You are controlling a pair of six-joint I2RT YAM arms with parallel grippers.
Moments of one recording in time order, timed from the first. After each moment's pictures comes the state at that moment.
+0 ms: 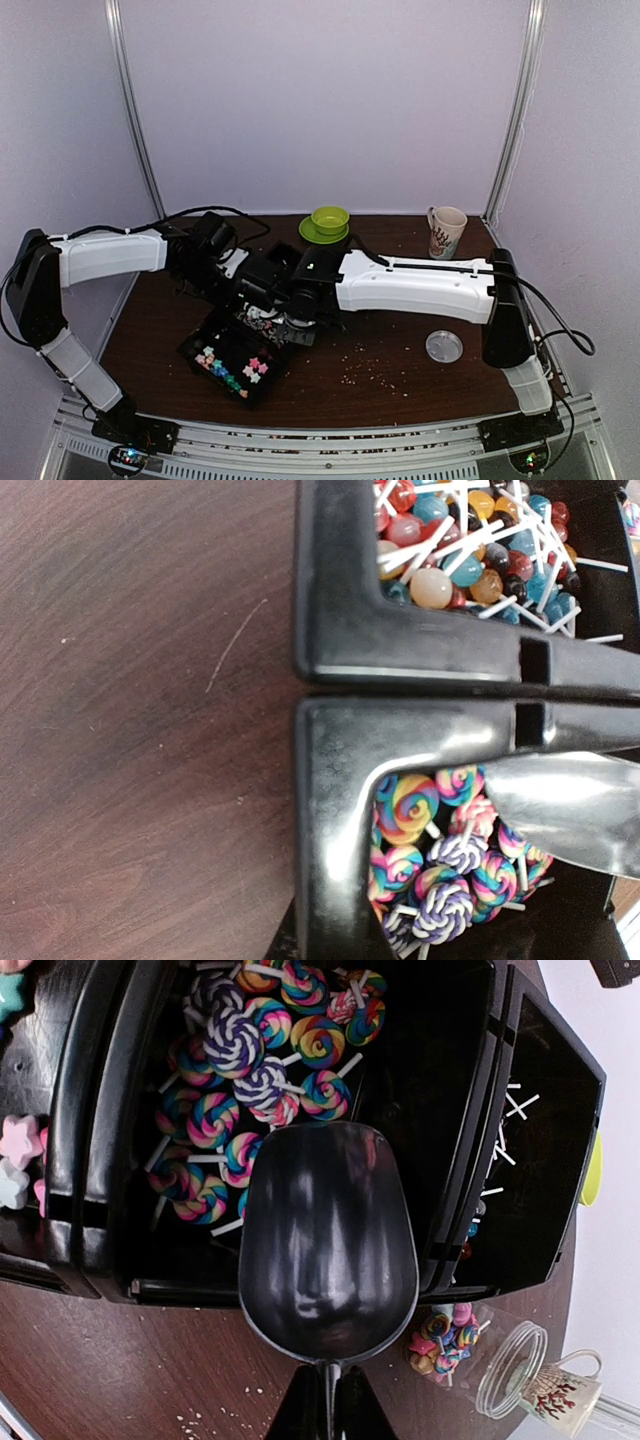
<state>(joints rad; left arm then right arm) -0.58 1.58 1.09 -0.66 0.07 -0.10 1.25 2.22 2.09 -1.09 0.51 -0.18</state>
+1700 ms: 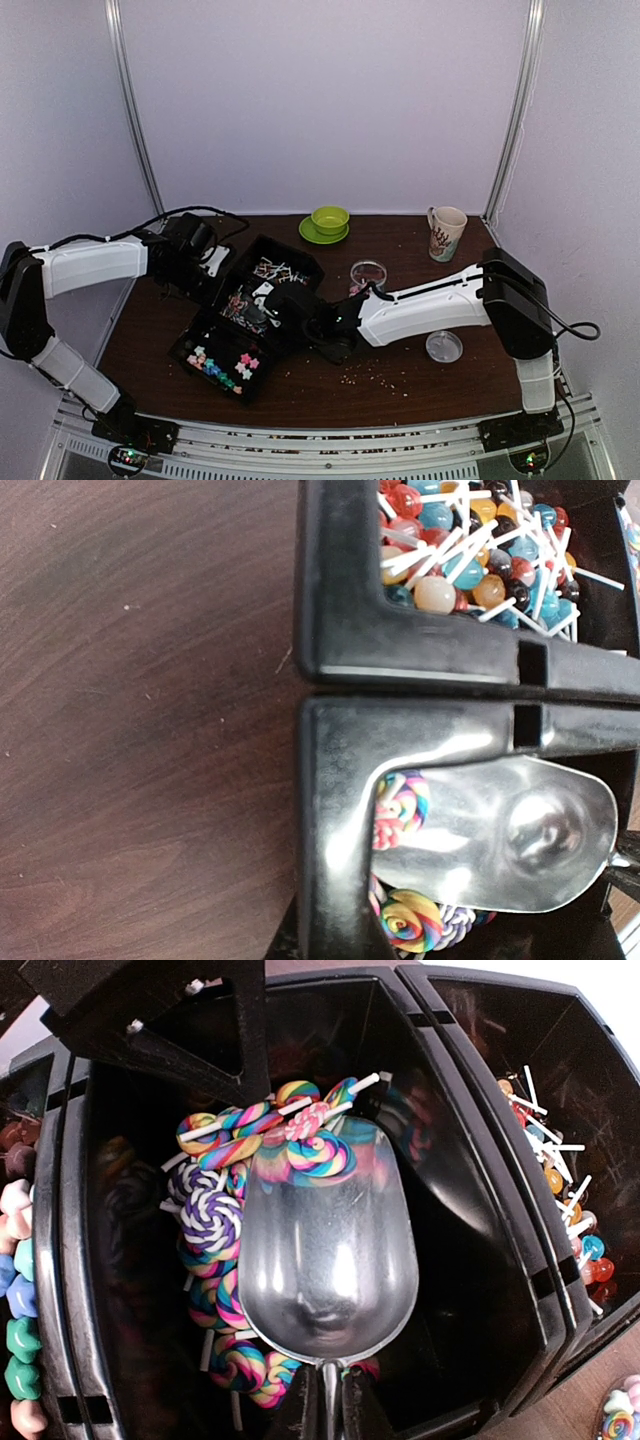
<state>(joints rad) -0.50 1.47 0.99 -0.60 0.08 -0.12 1.21 2.11 1.47 -0.03 0.36 0.14</state>
